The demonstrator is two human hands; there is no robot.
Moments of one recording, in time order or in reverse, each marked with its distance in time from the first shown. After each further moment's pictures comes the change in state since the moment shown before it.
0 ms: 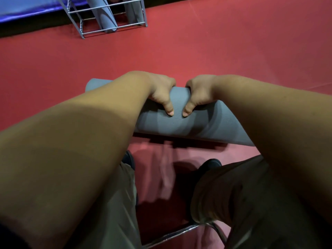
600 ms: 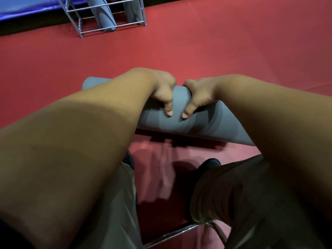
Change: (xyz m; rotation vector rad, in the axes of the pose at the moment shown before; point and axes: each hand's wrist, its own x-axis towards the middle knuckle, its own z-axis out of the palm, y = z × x) left_hand -0.003 0.009 -0.007 0.058 -0.003 -0.012; right_hand -0.001 0.005 0.005 0.052 -0.039 -0.047
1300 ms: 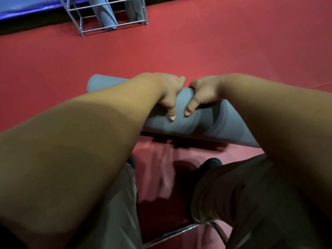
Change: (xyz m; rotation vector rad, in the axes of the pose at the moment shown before) left_hand 0.001 0.014 0.009 0.077 0.059 0.062; right_hand 0.002 0.005 -0.001 0.072 -0.033 0.041
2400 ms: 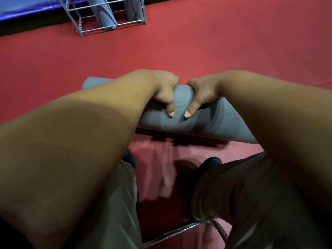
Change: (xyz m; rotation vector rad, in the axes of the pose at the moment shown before) left_hand 0.000 -0.010 -0.003 -0.044 -0.012 -0.028; right_hand -0.006 -0.003 -0.005 -0.071 -0.021 -0.003
